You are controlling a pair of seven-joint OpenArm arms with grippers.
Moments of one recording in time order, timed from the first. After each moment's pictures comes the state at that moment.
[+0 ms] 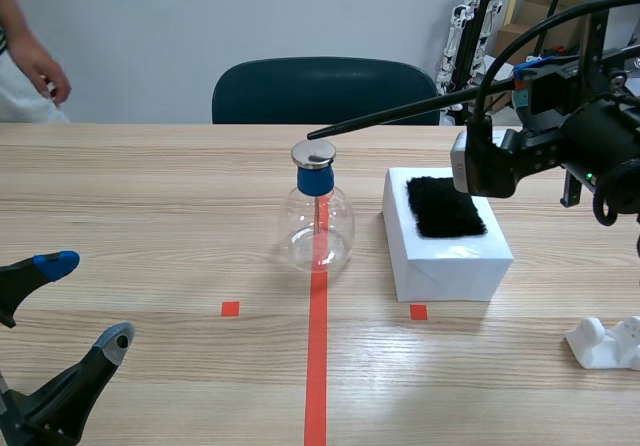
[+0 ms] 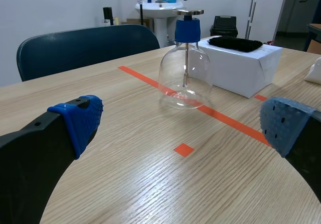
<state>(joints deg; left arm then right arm) 10.1 -31.2 12.8 47.0 10.1 -33.5 -81.1 -4.8 34.6 -15.6 97.4 -76.6 -0.4 -5.6</state>
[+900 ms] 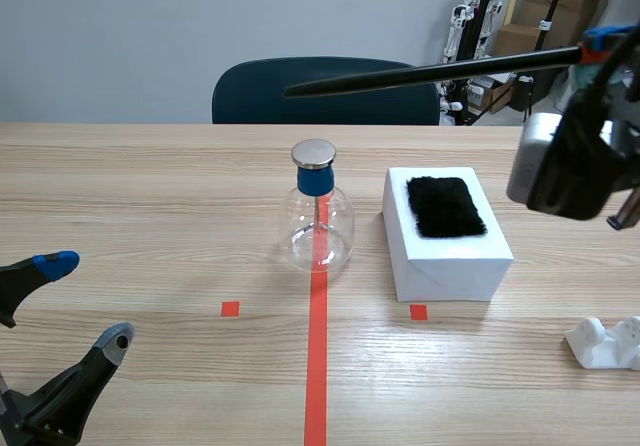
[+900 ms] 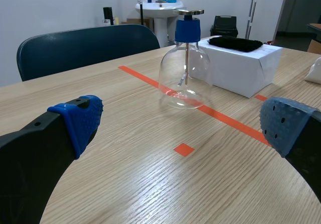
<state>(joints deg) 10.1 -31.2 12.8 47.0 10.1 -33.5 -81.1 -33.3 36.7 1.1 119.6 -67.9 -10.6 -3.4</state>
